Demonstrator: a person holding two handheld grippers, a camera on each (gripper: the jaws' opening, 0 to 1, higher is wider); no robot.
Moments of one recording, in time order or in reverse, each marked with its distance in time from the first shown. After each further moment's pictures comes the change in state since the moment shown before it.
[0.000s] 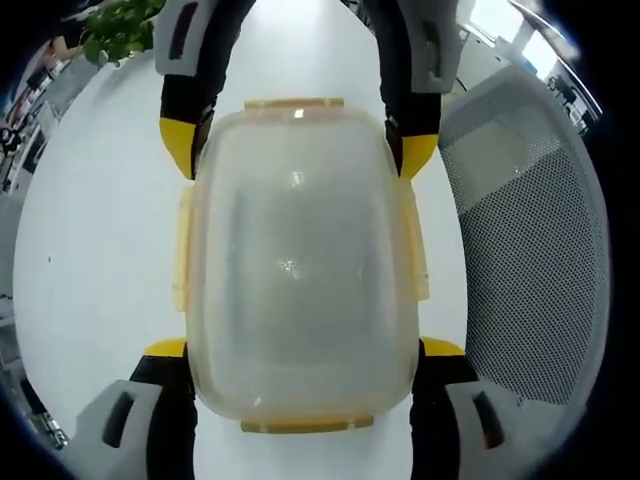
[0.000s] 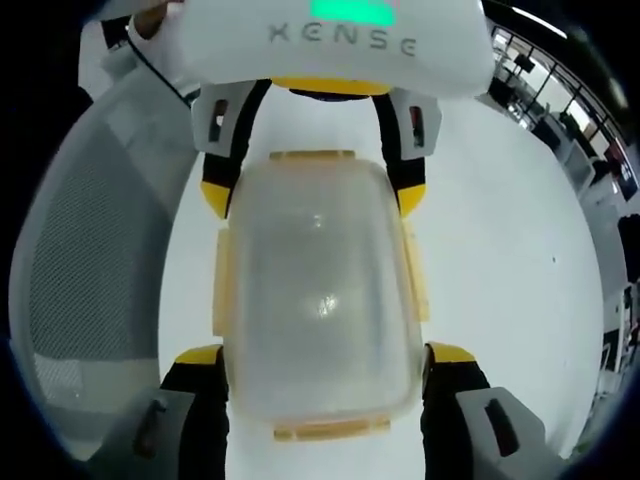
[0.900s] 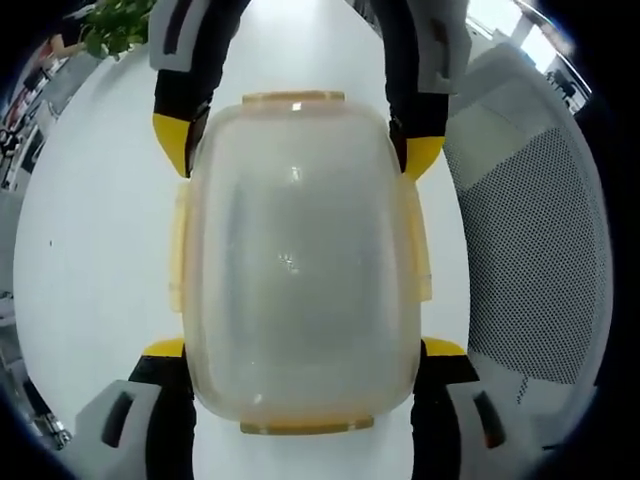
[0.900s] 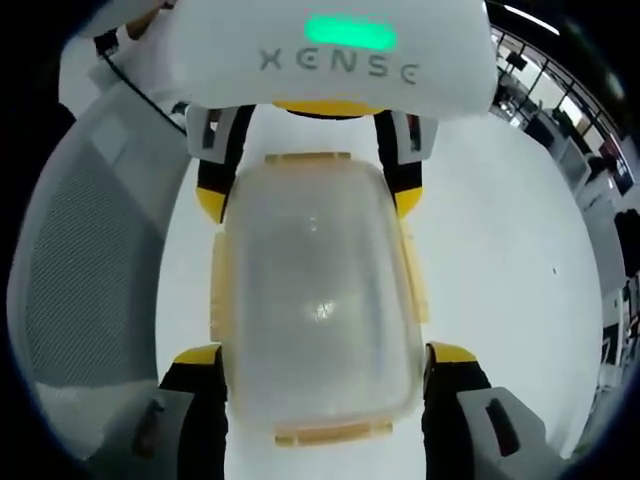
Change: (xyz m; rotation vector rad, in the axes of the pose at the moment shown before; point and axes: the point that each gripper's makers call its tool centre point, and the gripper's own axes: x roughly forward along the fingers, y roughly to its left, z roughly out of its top) left arm -0.006 0.001 -0.032 0.015 0.027 -0.002; right arm 0.013 0.000 0.031 0.030 -0.012 -0.022
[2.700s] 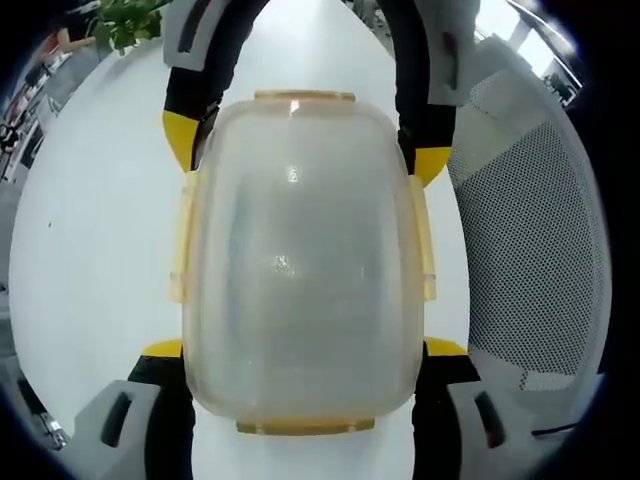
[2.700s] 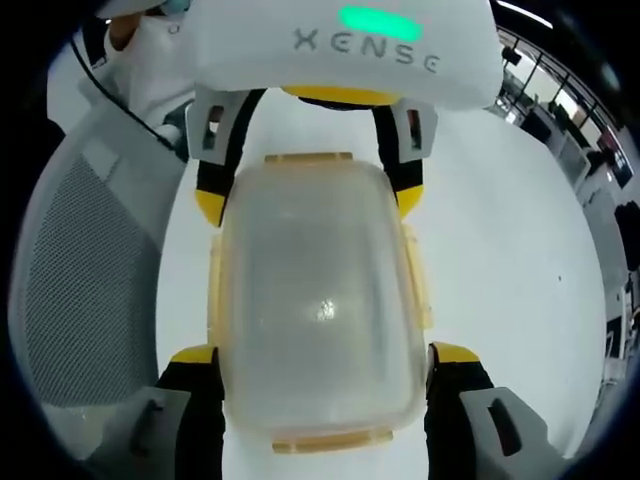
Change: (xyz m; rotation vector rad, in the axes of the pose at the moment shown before) left arm -0.004 0.002 -0.026 -0.010 -0.026 -0.022; right arm 0.013 0.002 0.023 0.032 -0.002 0.002
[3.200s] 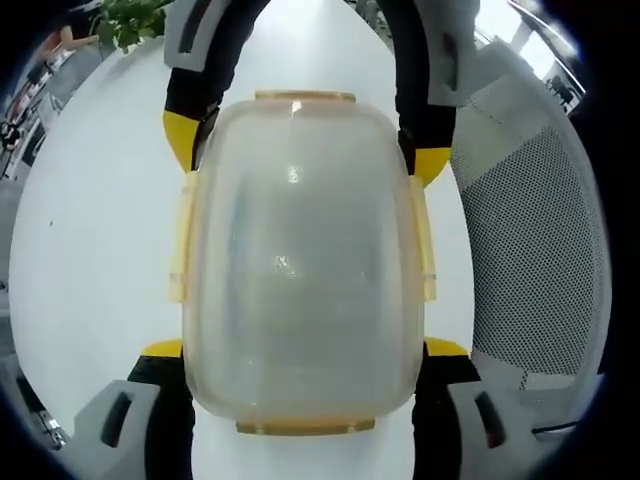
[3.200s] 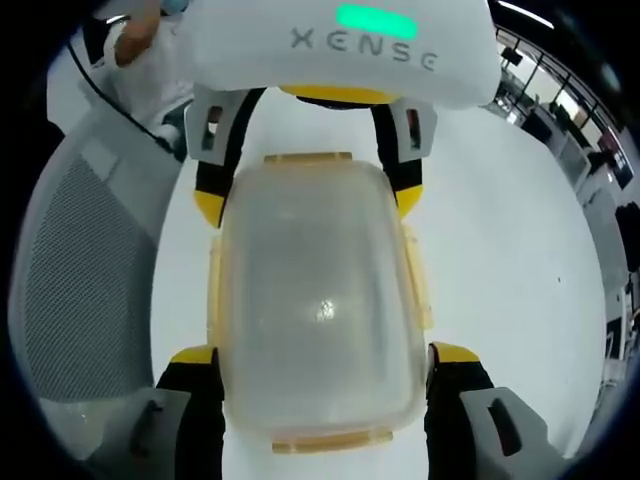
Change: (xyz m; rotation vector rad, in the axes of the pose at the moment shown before) left arm -0.001 0.009 0.001 -0.008 -0.005 0.003; right arm 0.000 -0.010 0.001 -0.002 0.000 0.000
